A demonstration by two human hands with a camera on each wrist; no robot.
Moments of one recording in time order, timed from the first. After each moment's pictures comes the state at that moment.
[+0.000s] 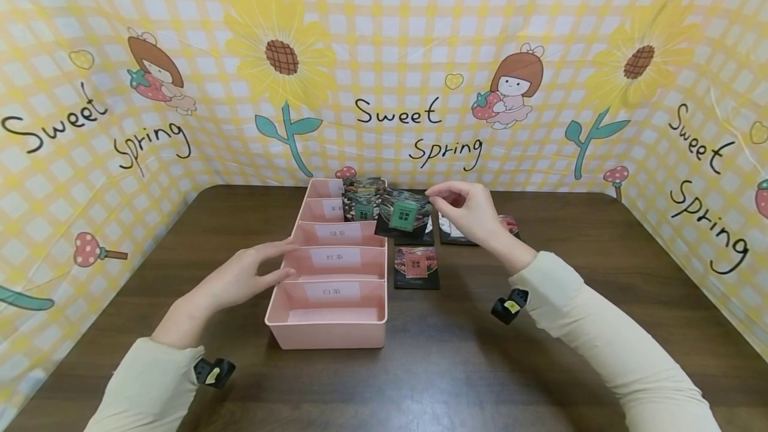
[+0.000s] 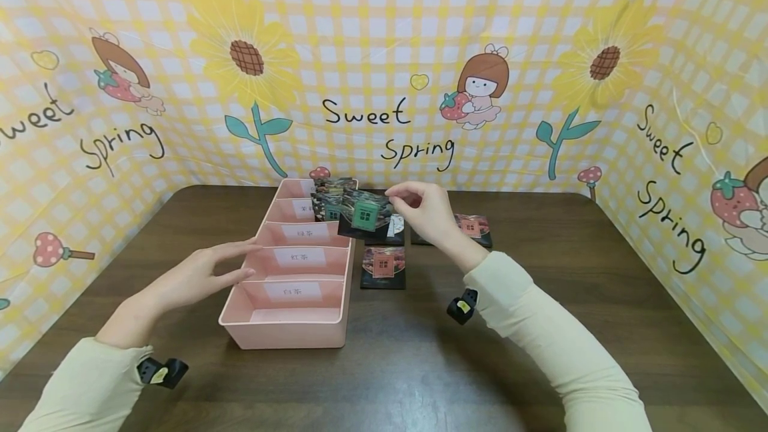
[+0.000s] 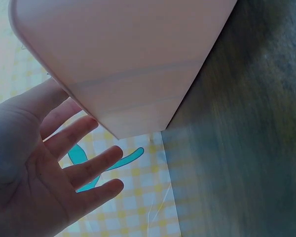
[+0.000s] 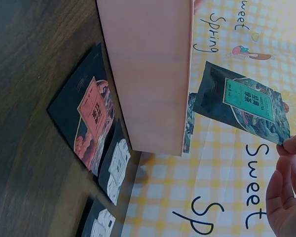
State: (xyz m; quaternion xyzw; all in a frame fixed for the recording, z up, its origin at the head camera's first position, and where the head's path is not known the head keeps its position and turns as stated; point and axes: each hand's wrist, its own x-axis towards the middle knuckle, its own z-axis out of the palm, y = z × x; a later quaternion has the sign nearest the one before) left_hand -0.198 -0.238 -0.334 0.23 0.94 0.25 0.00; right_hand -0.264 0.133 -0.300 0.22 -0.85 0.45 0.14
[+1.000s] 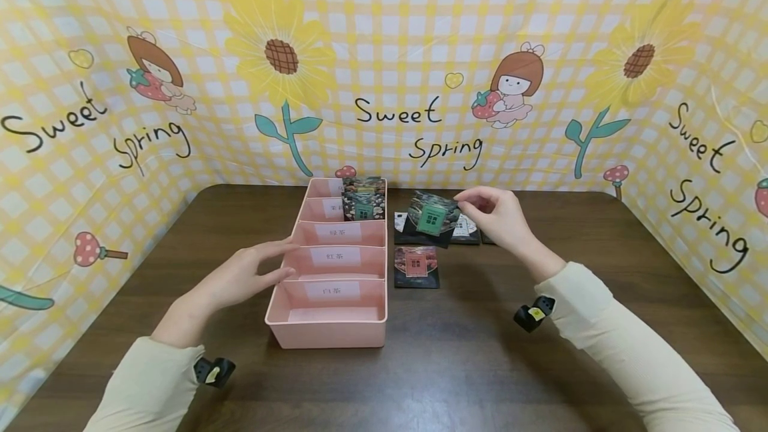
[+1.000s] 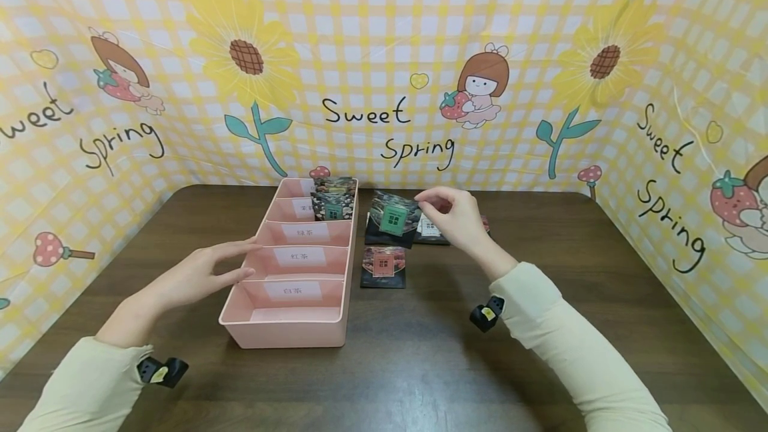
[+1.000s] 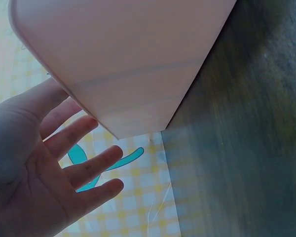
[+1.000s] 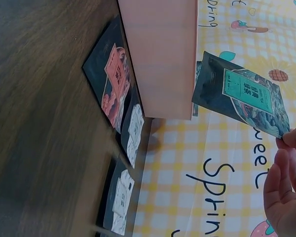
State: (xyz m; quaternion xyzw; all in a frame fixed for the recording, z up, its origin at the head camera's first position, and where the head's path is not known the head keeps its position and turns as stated) left_hand -0.198 -0.237 -0.336 0.24 0.94 0.25 -0.01; right_hand -0.259 0.172 -0.310 0.20 -0.86 0.44 0.15
